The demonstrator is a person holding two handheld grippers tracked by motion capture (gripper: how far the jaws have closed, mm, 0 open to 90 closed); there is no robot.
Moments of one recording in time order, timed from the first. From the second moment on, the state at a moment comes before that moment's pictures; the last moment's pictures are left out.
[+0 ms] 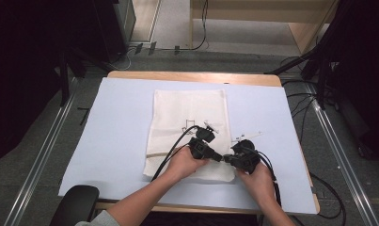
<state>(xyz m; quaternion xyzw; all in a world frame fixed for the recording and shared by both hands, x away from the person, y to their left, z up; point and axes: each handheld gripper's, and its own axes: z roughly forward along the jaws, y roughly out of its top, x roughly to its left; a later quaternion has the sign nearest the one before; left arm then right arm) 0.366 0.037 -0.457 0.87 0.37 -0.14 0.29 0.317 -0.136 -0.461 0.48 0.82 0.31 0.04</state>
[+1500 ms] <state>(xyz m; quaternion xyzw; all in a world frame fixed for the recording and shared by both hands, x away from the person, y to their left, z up) 0.370 0.059 -0.450 0.88 0.38 -0.12 0.26 0.311 -0.135 -0.464 0.47 0.82 0.31 0.06</state>
